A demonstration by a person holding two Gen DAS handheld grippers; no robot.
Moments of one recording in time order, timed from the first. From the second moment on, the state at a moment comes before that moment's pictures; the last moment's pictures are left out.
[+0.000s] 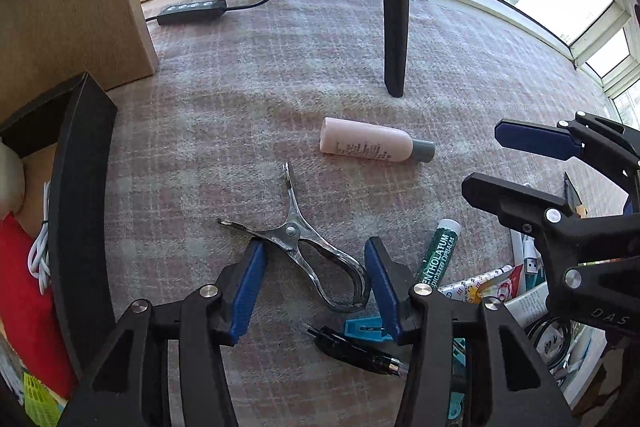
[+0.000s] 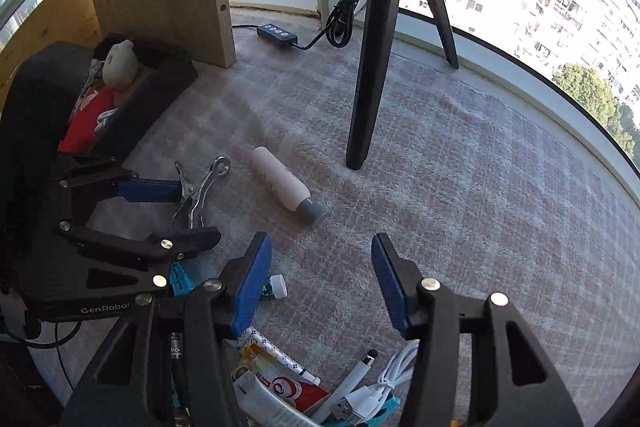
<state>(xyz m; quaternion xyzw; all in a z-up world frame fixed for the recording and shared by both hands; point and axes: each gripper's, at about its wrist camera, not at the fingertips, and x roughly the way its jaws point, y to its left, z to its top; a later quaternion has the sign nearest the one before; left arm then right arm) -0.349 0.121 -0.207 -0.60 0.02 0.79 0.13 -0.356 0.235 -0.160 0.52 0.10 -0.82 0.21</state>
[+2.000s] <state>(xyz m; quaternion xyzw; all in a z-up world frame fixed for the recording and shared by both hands) -0.214 -0.293 -0.061 -0.43 -0.13 0.89 -0.12 -0.244 0.001 -0.059 0.42 0.02 -0.83 0.36</state>
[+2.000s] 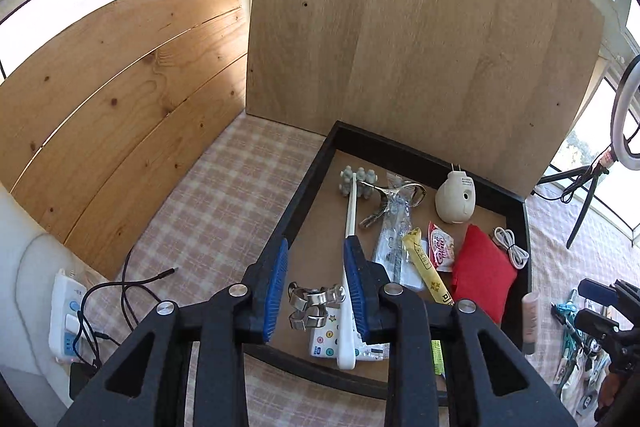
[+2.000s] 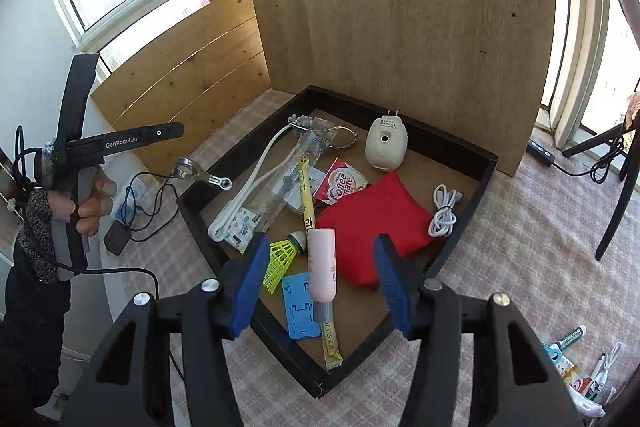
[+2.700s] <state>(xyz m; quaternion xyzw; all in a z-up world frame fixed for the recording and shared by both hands) -0.179 -0.197 -0.054 -0.43 -0.09 0.90 0.01 -0.168 0.181 -0.011 0.39 -0.03 -0.90 0.18</state>
